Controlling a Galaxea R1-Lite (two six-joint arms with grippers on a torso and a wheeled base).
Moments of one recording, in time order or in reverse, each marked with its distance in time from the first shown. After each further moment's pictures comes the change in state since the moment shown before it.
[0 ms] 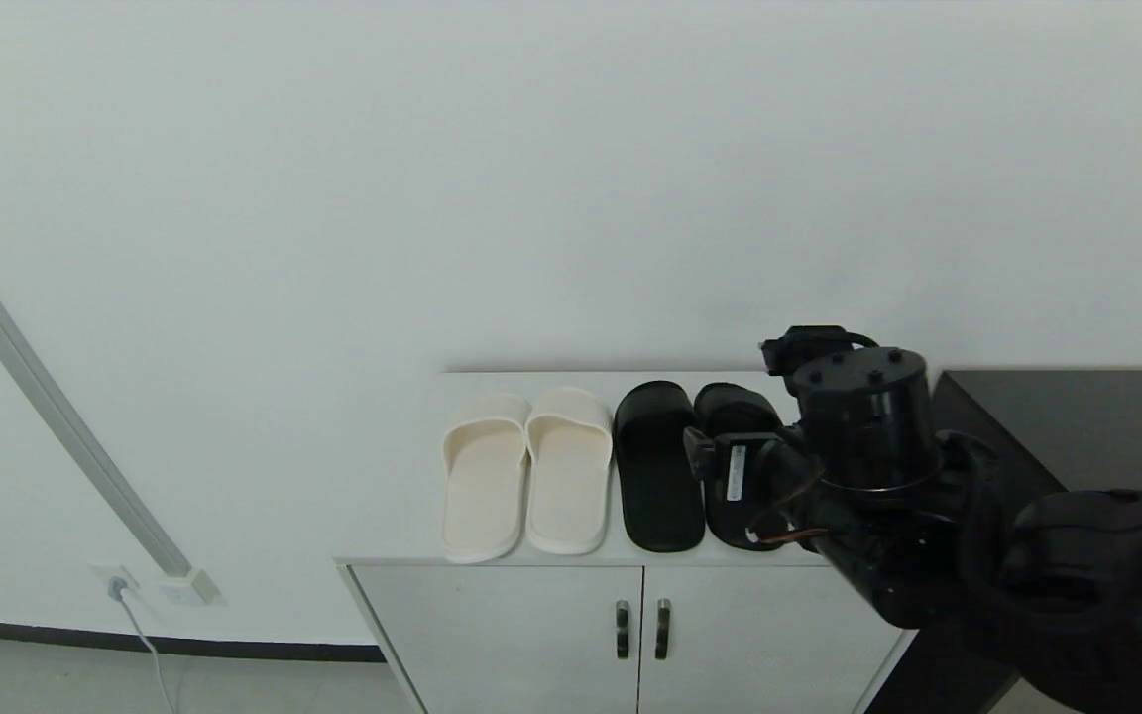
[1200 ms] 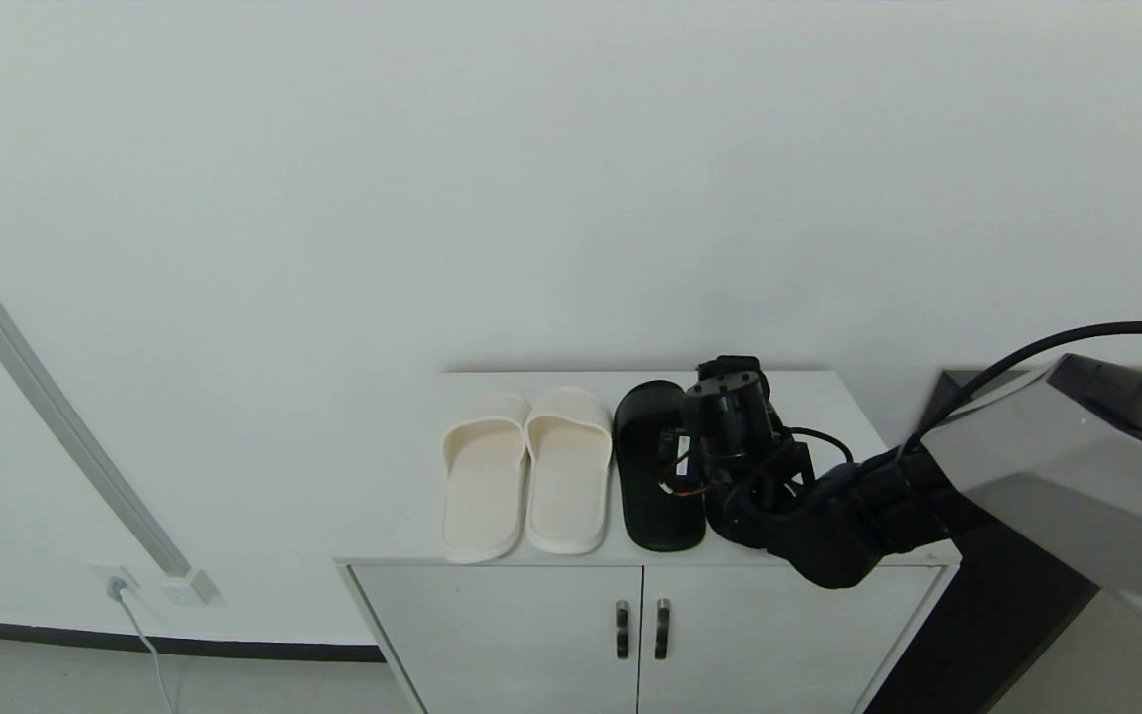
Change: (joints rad) left arm 0.000 0.000 0.000 0.002 -0.001 -0.002; right arm -0.148 0.419 -0.346 -0.014 -0.022 0.011
